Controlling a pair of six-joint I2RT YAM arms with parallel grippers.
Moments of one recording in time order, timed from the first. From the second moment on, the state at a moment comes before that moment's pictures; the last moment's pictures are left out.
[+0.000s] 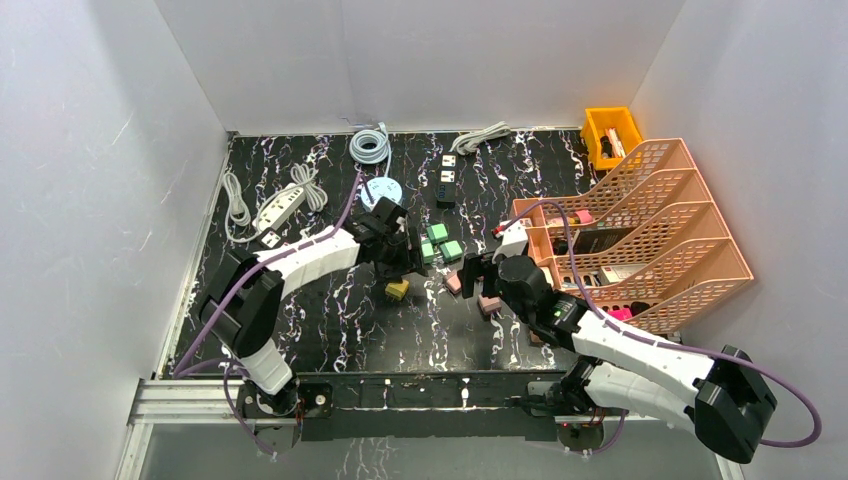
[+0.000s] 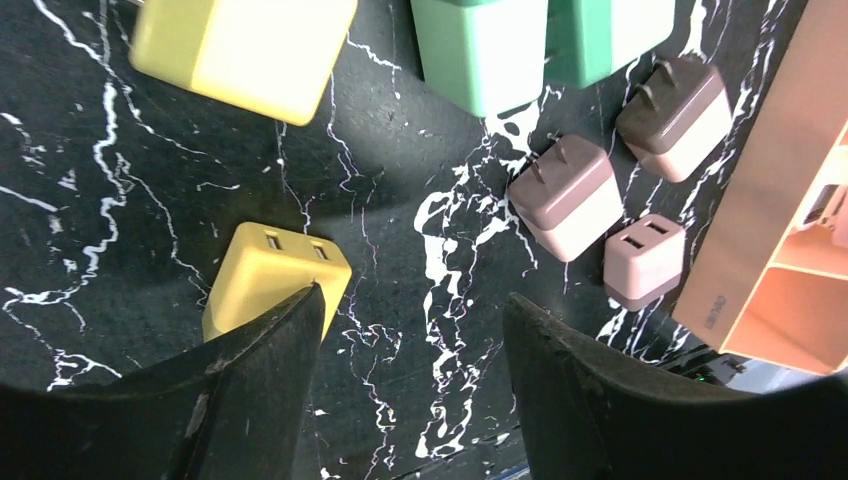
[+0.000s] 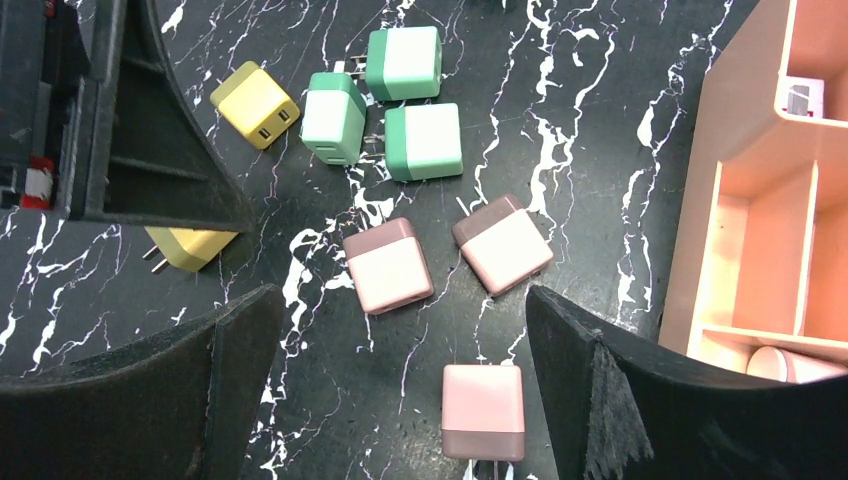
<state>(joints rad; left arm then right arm) -0.65 1.66 1.08 -0.48 0.13 -0.79 0.89 0.94 0.47 0.03 0.38 0.38</state>
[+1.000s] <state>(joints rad) -0.71 1.66 1.08 -0.55 -0.09 -0.43 0.89 0.94 0.45 0.01 0.37 0.39</state>
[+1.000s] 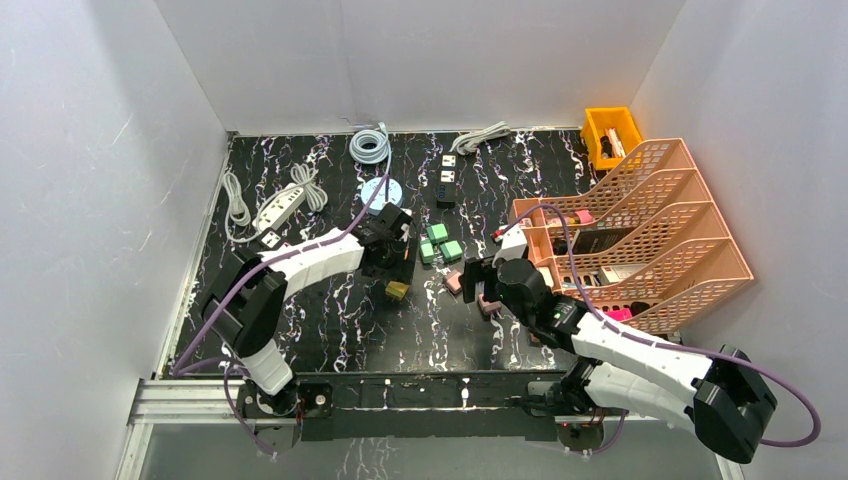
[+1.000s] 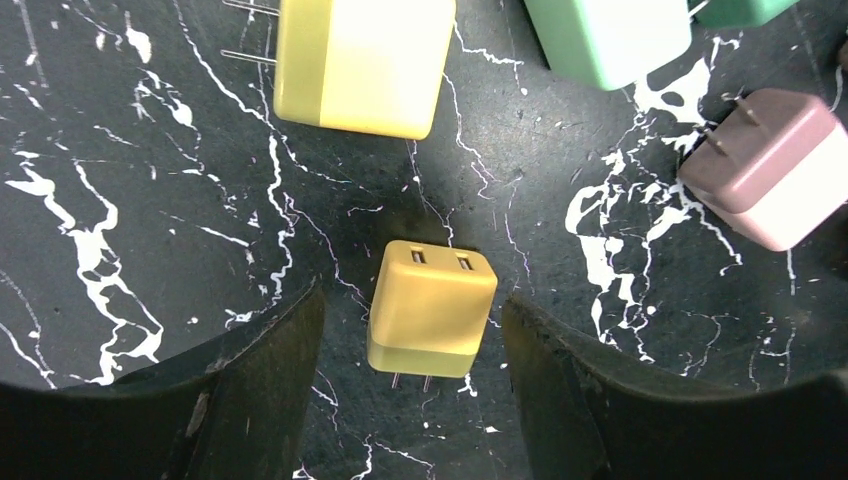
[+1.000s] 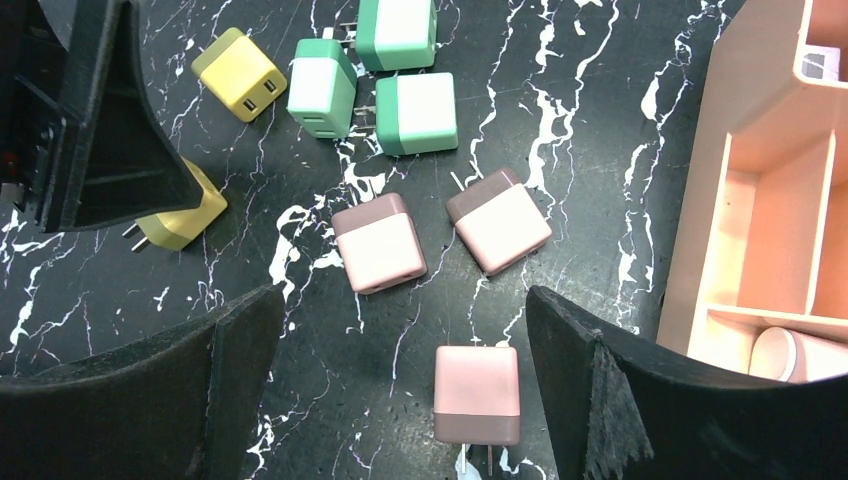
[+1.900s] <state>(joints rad) -0.64 1.69 1.03 -0.61 -0.25 -0.41 0.88 0.98 0.45 0.03 0.35 0.38</state>
